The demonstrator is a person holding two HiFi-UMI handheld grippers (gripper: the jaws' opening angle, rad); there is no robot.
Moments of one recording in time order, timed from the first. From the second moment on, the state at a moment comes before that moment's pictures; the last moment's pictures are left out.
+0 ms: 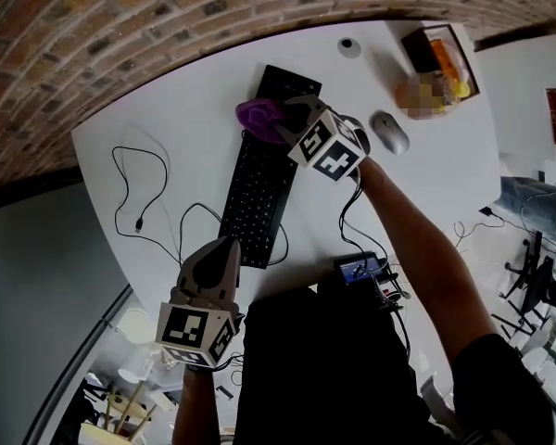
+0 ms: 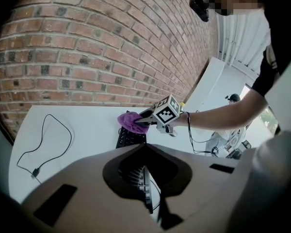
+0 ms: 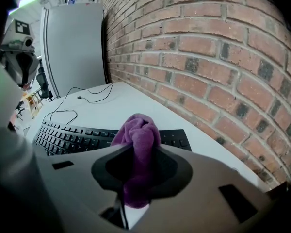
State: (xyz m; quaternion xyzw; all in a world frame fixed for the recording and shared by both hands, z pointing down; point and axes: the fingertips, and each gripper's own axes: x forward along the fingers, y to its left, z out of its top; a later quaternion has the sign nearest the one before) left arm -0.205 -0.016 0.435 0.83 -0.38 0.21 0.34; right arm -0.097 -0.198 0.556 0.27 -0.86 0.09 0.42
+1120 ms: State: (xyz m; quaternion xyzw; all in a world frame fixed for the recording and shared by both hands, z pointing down) left arm -0.195 -0.016 0.425 0.84 -0.38 0.20 0.33; right arm -0.072 -0.171 0.563 0.25 -0.86 0.11 0.43
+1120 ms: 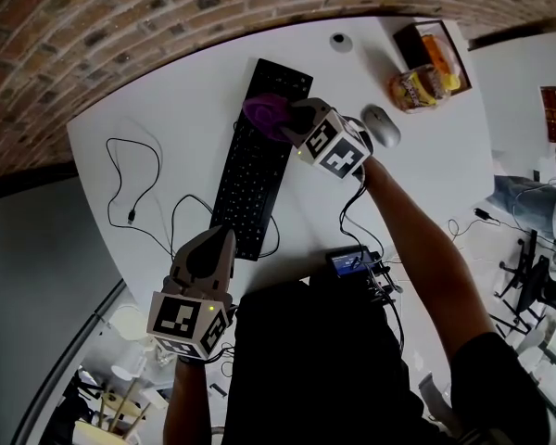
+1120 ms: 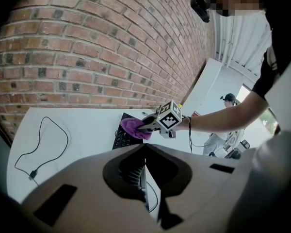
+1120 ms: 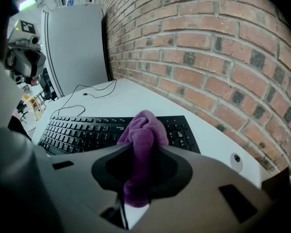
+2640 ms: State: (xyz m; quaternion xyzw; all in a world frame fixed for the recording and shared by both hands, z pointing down) left arm -0.225 -0.001 0.406 0.84 -0.41 0.16 0.31; right arm -0.159 -0.025 0.564 0.14 -0.88 0.11 0.44
